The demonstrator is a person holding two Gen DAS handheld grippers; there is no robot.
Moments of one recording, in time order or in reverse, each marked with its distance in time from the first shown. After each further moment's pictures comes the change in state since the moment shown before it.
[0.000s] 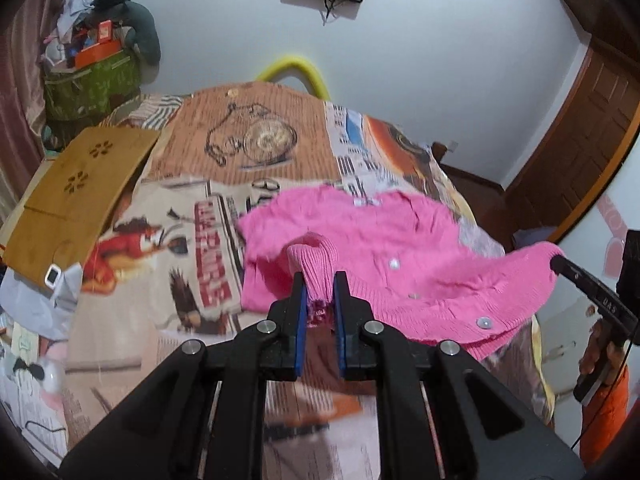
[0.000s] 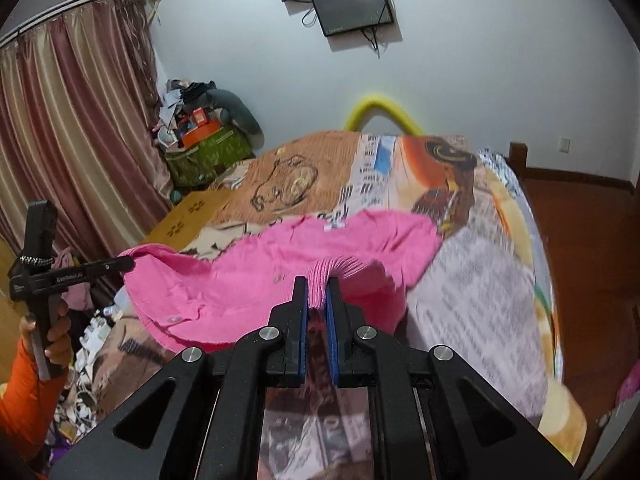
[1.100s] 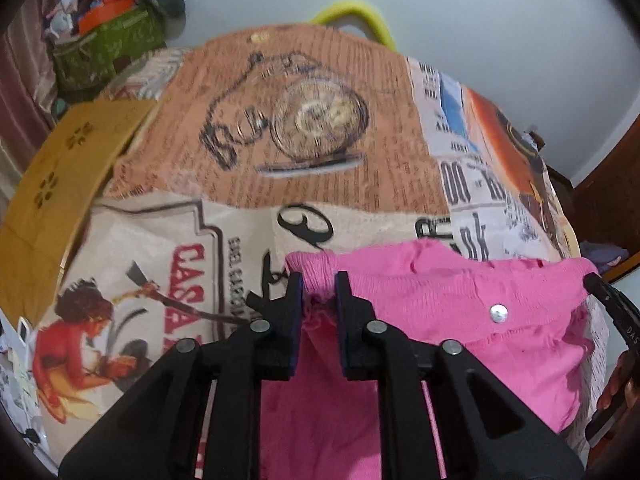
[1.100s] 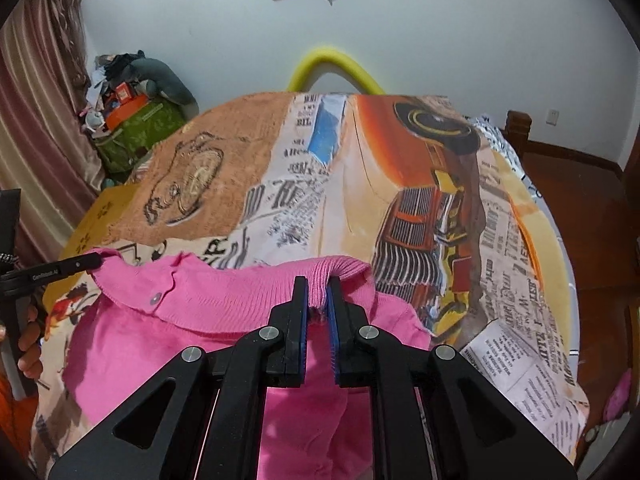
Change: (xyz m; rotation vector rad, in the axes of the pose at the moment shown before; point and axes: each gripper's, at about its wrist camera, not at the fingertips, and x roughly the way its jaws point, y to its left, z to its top) left arm 0.251 0.050 0.103 -0.082 0.204 0.187; right arm 0.203 -0.090 0.069 0.049 0.155 -0.146
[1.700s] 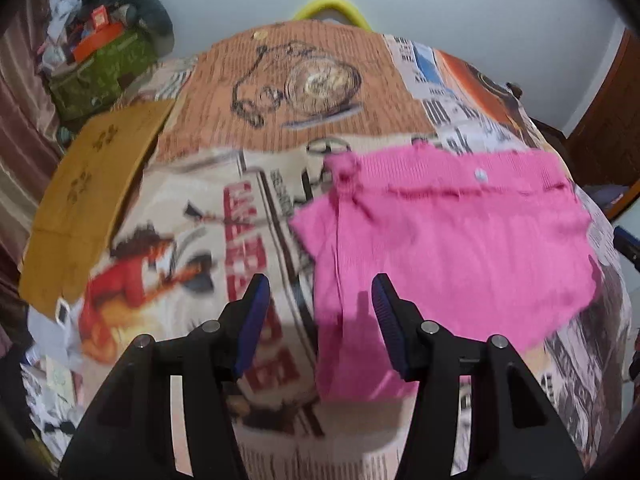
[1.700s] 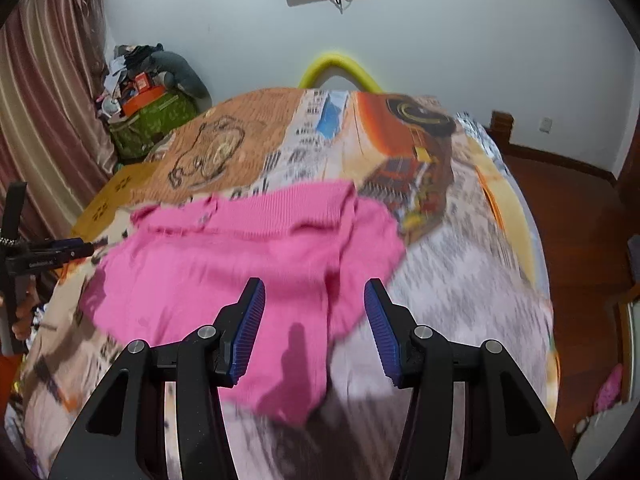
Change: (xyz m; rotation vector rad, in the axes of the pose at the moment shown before) left arm -0.073 0.032 -0.098 0.151 0.005 0.030; right arm -0.081 0.004 -0.077 -0.038 -0.014 0.005
